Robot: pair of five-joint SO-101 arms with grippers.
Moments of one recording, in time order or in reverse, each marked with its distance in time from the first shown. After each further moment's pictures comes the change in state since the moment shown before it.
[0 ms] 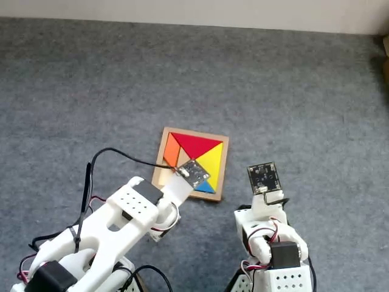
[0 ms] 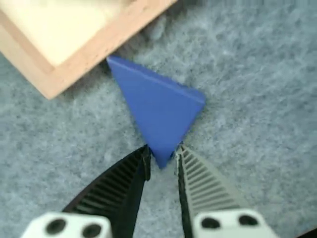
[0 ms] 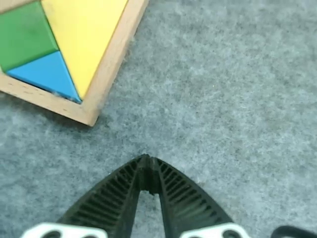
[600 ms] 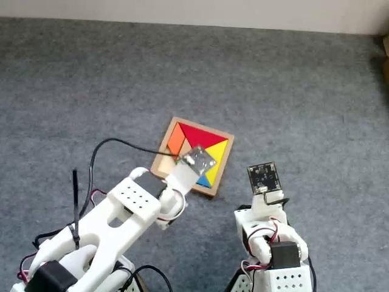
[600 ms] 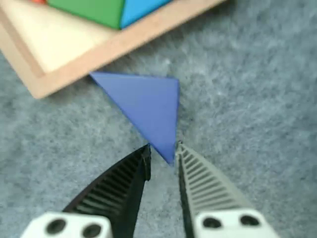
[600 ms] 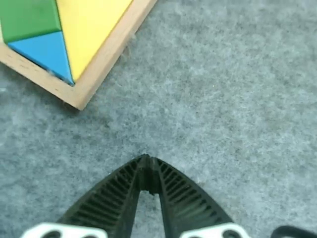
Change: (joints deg) left arm 0.3 0.0 -8.7 2.3 2.3; right arm 0.0 0.0 0.0 0.0 0.0
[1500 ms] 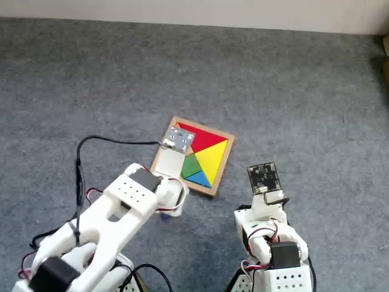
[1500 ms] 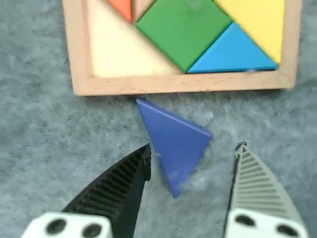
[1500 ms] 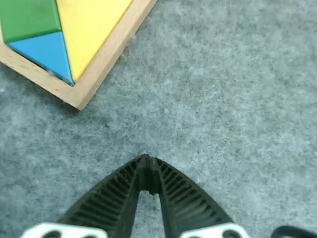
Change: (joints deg) left arm -4.4 4.1 2.0 -10.9 17.4; right arm 0.0 0.0 0.0 0.0 0.0
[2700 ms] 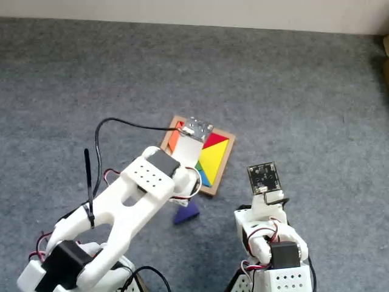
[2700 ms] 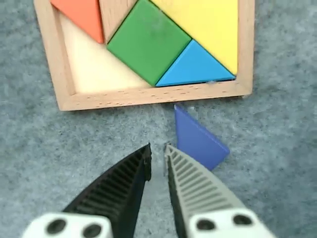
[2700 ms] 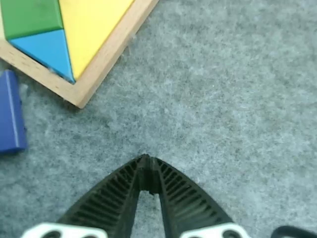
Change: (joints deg) left arm 3.7 6.9 -15.9 10.4 0.0; right arm 0.0 0.0 0.0 0.0 0.0
